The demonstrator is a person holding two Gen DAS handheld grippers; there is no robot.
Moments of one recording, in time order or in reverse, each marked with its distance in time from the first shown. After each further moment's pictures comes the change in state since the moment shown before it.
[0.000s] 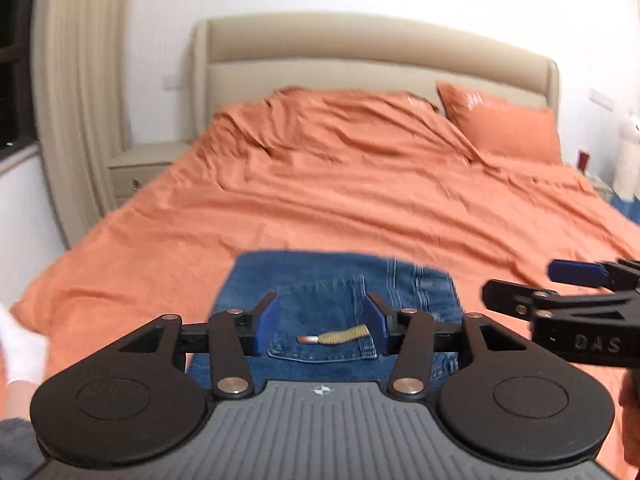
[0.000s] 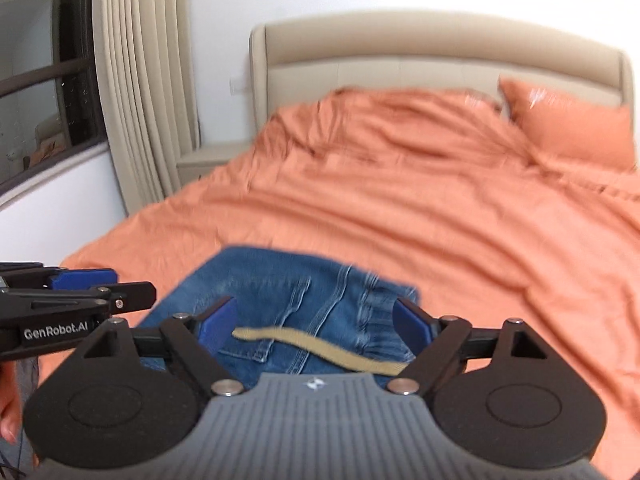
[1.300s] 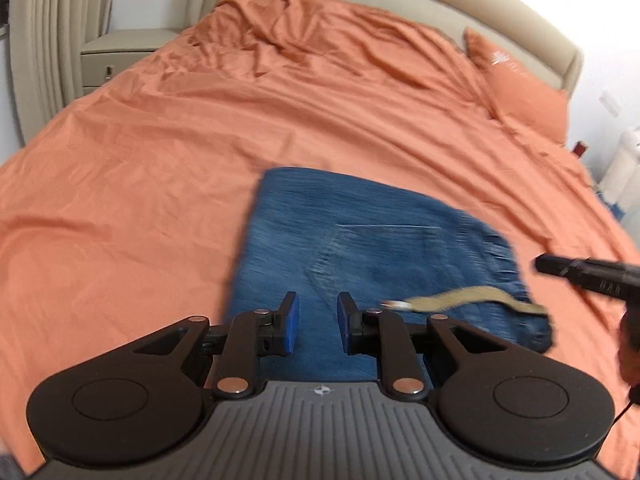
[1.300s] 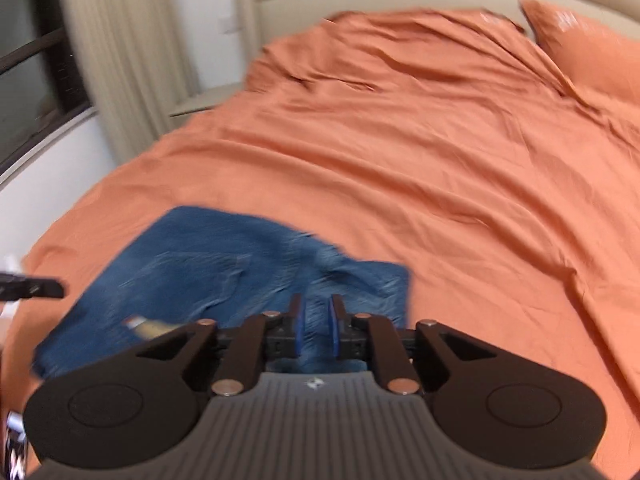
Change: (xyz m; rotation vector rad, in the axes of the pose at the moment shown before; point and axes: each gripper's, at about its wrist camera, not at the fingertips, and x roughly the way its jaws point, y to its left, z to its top) left arm 0.135 0.121 -0.013 -0.156 0.283 -0.206; right arm 0.143 -0.075 0.002 0.040 0.214 0.118
